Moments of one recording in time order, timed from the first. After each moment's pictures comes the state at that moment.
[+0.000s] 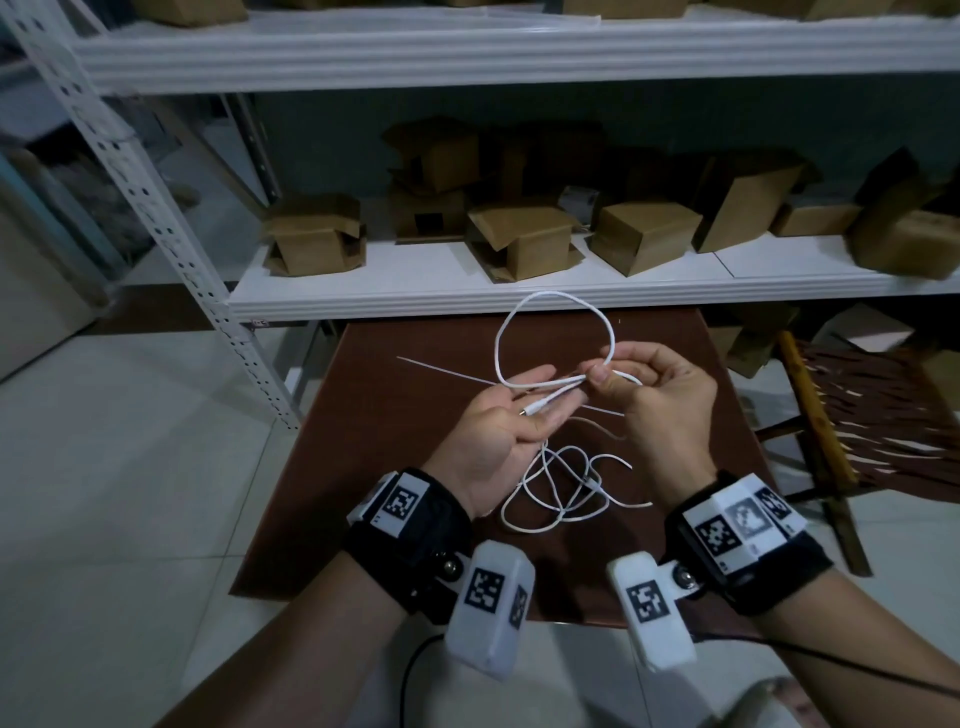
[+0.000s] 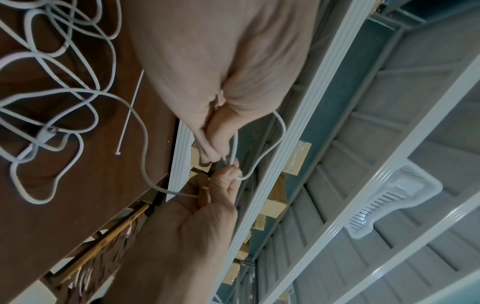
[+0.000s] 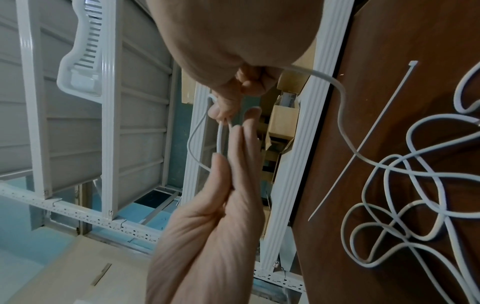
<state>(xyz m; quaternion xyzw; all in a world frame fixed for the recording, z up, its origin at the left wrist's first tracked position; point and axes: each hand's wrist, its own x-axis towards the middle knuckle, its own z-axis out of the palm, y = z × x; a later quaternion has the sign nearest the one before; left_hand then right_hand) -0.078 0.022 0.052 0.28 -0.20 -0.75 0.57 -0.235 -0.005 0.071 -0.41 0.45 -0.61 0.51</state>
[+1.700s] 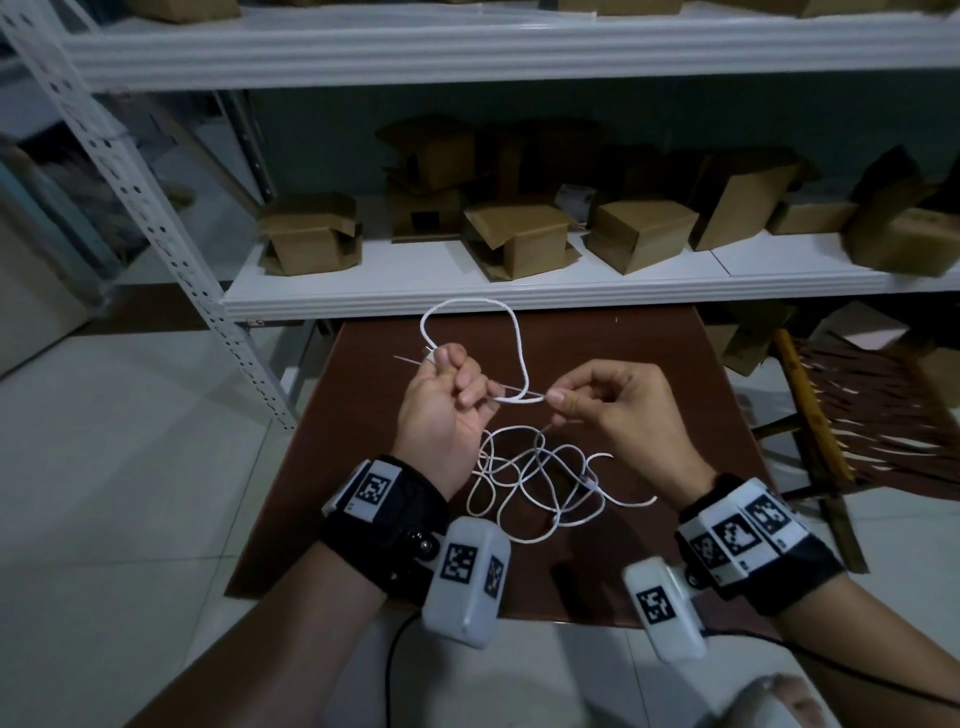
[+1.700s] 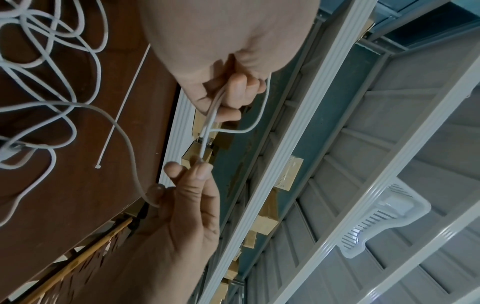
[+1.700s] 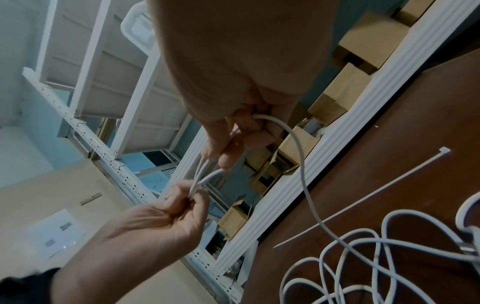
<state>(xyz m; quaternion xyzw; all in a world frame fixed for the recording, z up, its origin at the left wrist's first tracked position) -0.052 0.011 0.060 0.32 -0.12 -0.63 0.70 -0.240 -0.011 0.061 -0.63 0.44 -0.43 0.48</state>
